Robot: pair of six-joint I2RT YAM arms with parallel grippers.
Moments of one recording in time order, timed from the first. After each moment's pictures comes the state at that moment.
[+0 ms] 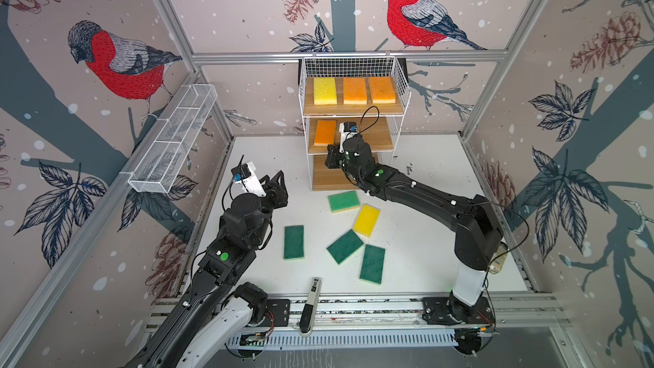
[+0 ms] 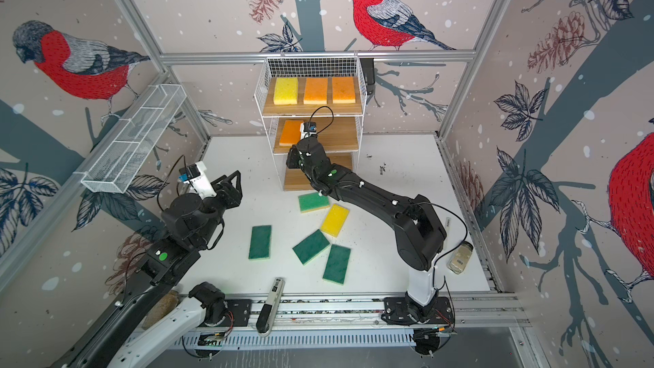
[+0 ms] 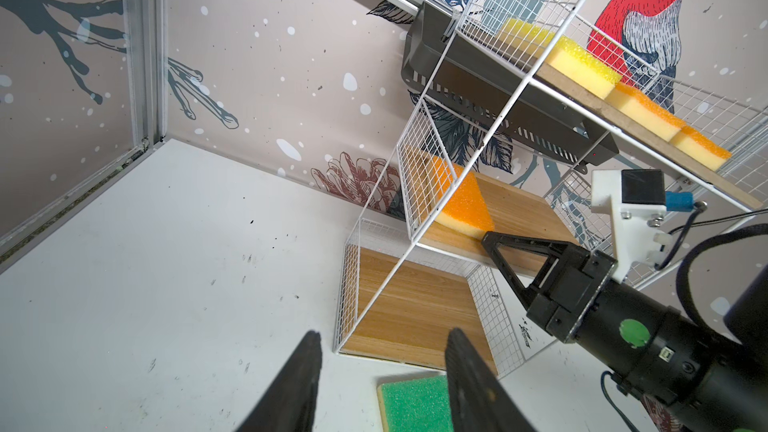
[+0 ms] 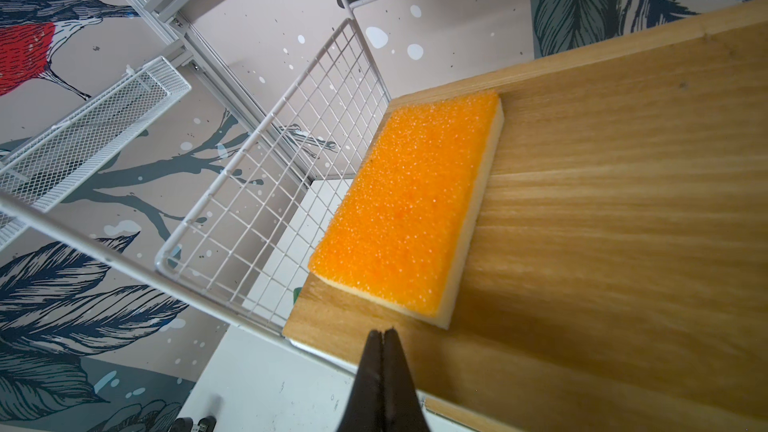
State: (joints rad) left arm -0.49 0.66 0.77 -0.25 -0.37 -0.50; right arm 0.87 1.85 1.54 0.02 0.24 0.50
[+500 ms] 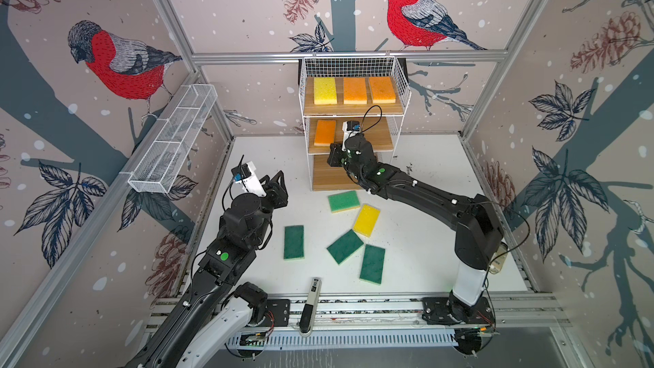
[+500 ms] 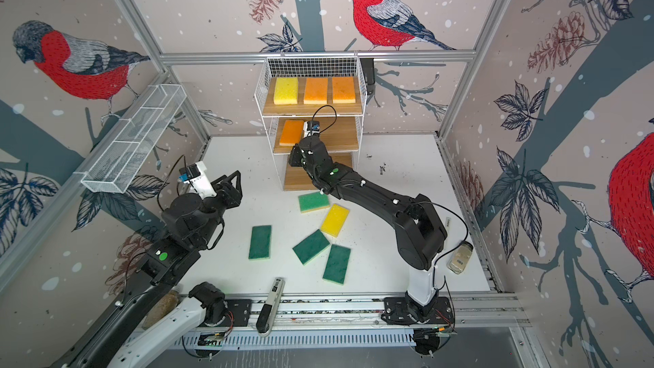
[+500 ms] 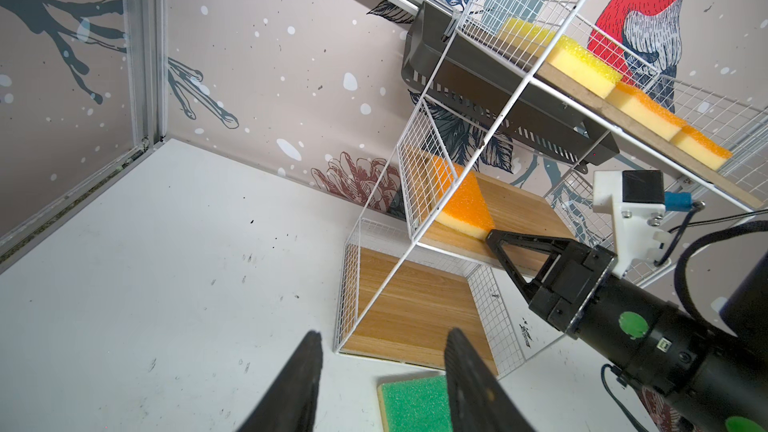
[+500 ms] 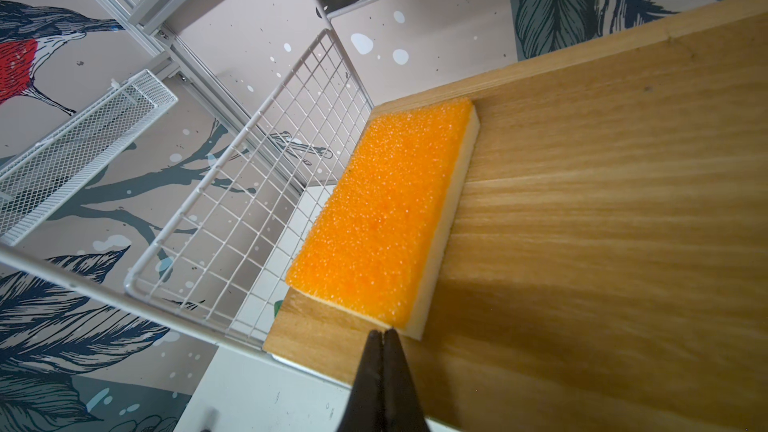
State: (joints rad) left arm -0.49 0.66 0.77 -0.25 -0.37 -0.50; right arm 0.86 1.85 1.54 0.02 0.25 0.52
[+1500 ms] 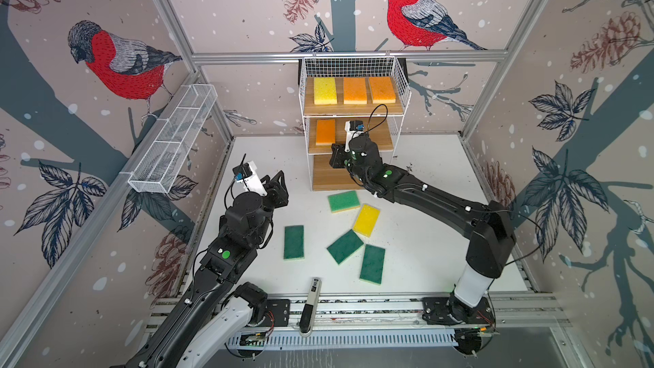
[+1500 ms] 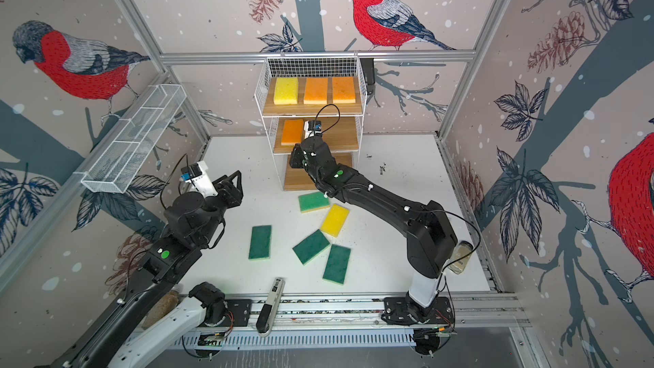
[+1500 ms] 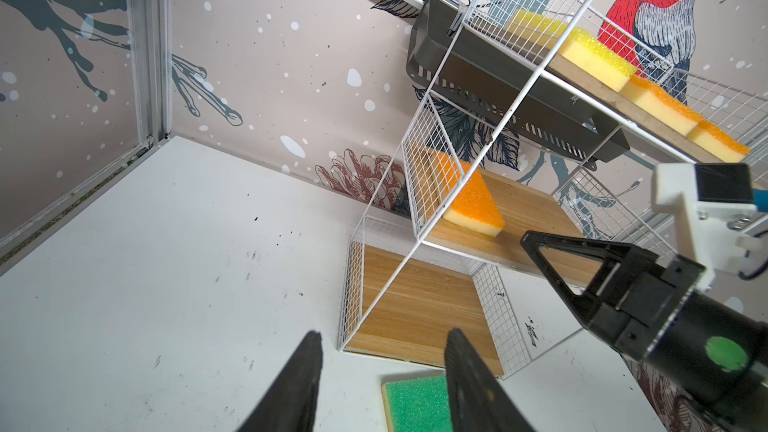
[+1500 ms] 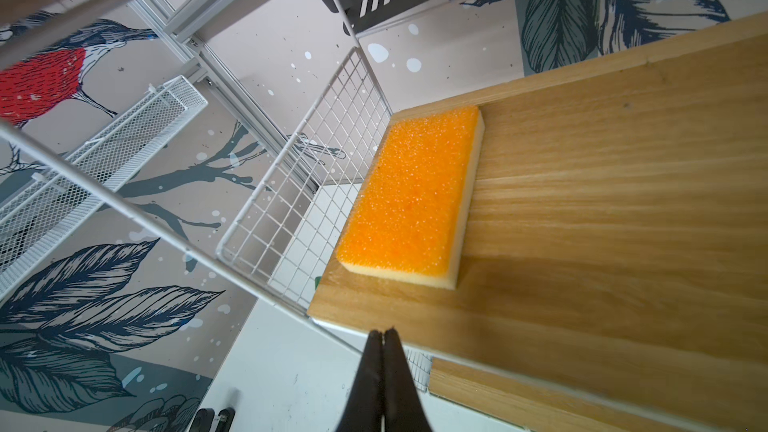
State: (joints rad) left arm -0.49 0.68 0.77 -0.25 -0.38 -0.50; right arm 0.89 1.75 1.50 -0.03 0.26 0.52
